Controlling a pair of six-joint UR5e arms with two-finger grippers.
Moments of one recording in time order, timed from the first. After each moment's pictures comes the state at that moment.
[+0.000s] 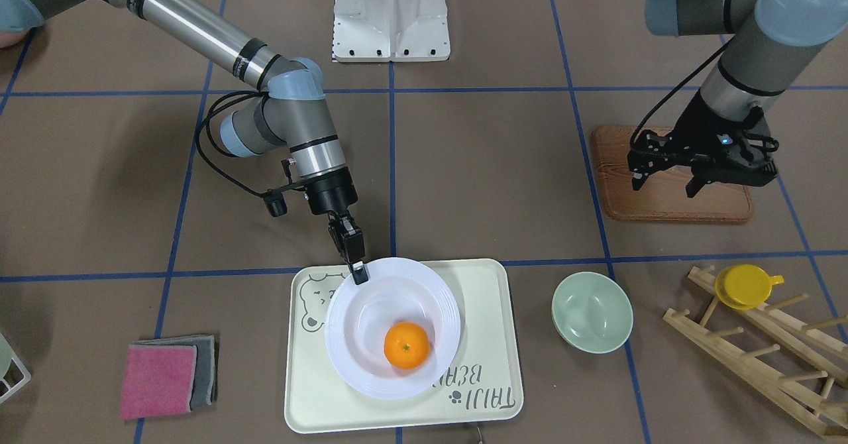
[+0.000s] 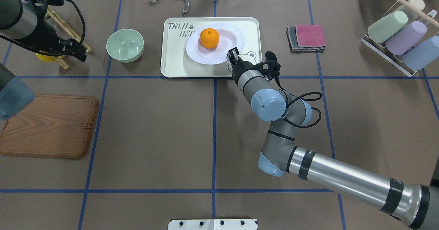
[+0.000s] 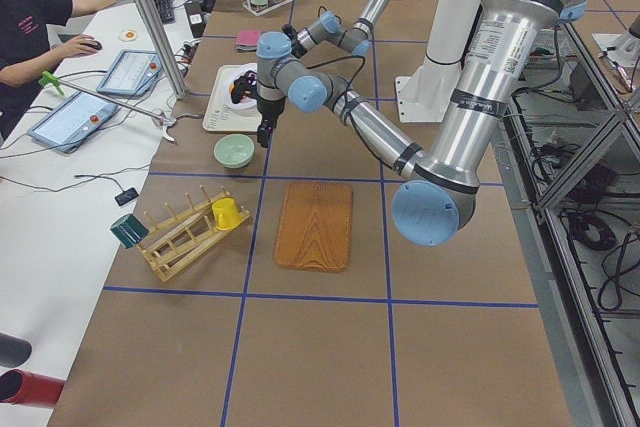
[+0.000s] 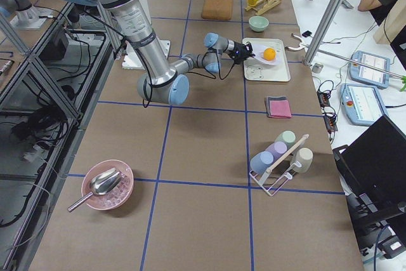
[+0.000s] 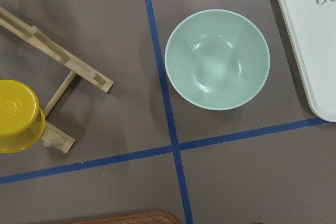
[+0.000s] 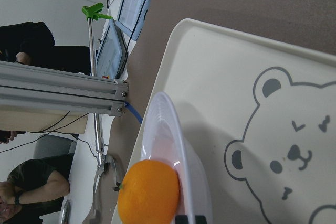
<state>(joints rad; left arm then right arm) -1.02 -1.90 -1.88 -1.60 -2.10 -0.64 0.49 -0.87 1.19 -0.56 1.10 2.23</state>
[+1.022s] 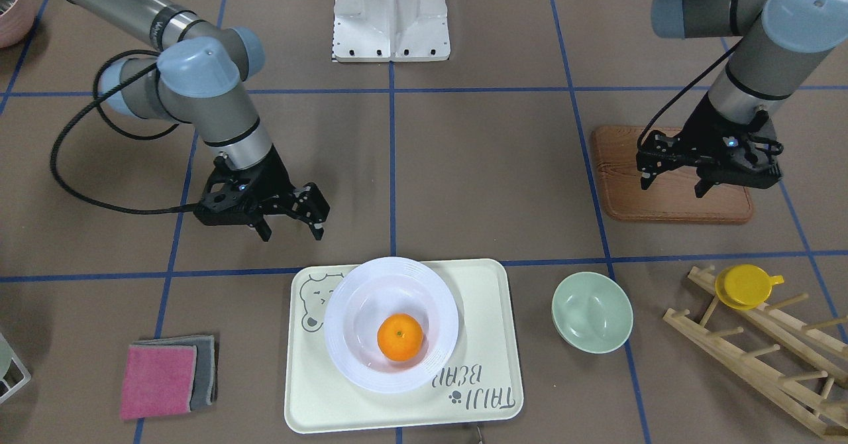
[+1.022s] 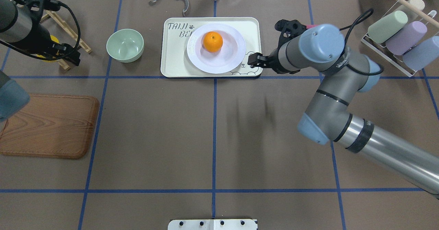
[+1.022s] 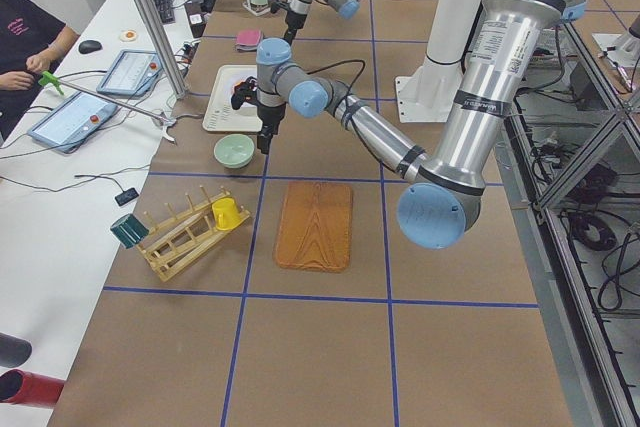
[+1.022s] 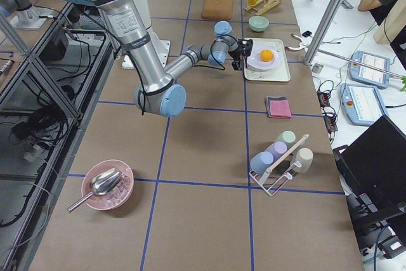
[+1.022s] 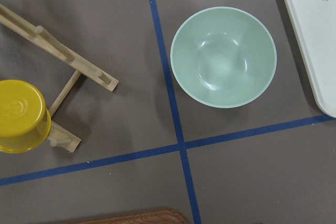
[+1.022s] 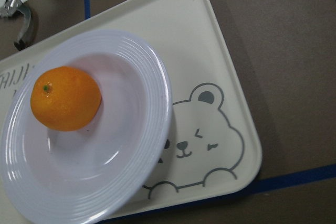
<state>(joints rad) -1.03 -1.85 -1.88 -1.60 -2.11 -0.54 0.75 -1.05 1.62 -1.18 1.88 1.22</state>
